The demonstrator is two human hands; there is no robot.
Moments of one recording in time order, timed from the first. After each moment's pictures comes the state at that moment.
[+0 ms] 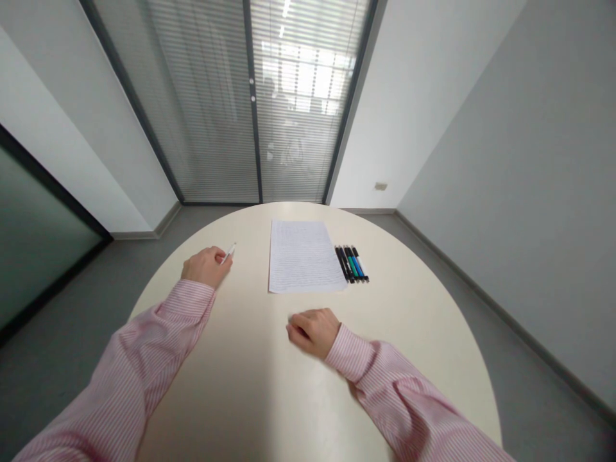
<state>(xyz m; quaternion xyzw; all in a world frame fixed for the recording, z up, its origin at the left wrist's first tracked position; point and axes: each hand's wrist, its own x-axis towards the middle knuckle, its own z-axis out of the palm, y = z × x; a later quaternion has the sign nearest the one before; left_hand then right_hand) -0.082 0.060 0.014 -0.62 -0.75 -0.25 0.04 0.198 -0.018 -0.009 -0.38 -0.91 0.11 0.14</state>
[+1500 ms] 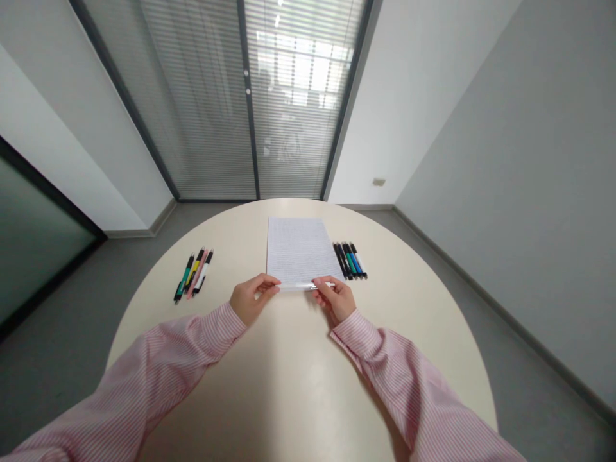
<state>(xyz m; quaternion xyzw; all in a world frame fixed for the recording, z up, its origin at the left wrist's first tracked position) -0.003 0.023 -0.008 -0.71 -0.47 -0.44 -0.27 0.208 0.029 -0.011 -0.44 -0.37 0.61 0.54</state>
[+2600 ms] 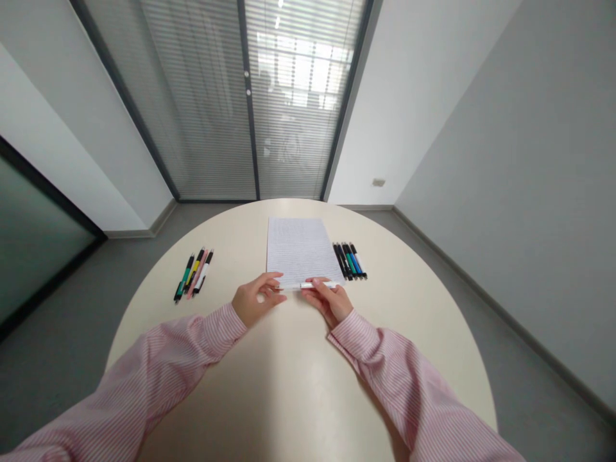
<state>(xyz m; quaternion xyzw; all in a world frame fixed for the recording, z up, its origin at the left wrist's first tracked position) 0.000 0.019 0.000 -0.72 -0.48 -0.41 -0.29 0.201 0.023 0.001 -0.39 -0.28 0.71 0.52</state>
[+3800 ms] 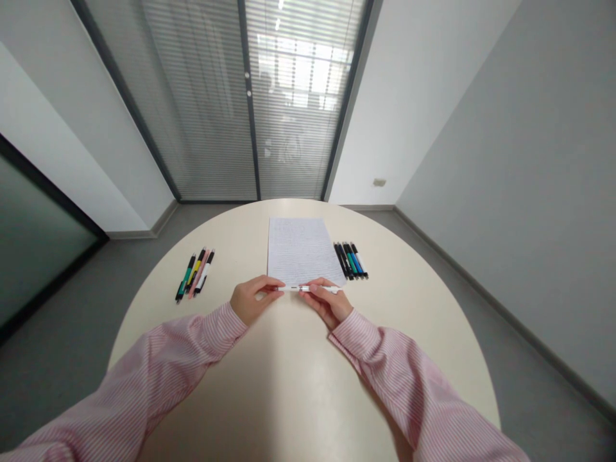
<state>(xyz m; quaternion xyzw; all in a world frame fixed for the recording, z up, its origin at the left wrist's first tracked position) 0.000 0.019 0.002 -0.71 -0.46 -0.45 -0.28 0.202 0.021 -0.004 -0.34 -0.30 0.73 0.51</state>
